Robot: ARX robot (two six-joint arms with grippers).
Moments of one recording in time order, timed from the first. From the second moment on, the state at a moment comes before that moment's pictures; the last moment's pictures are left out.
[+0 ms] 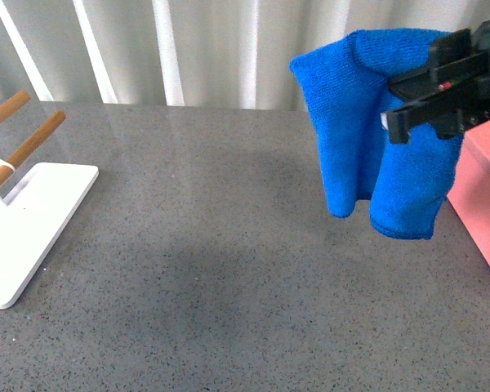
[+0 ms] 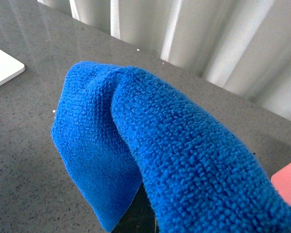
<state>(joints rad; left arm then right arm) 0.00 0.00 0.02 0.00 0.00 0.00 0.28 1.58 0.71 0.47 -0.13 -0.20</state>
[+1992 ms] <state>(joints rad) 0.00 0.00 0.02 0.00 0.00 0.00 0.23 2.53 1.73 -0.12 -0.06 0.18</state>
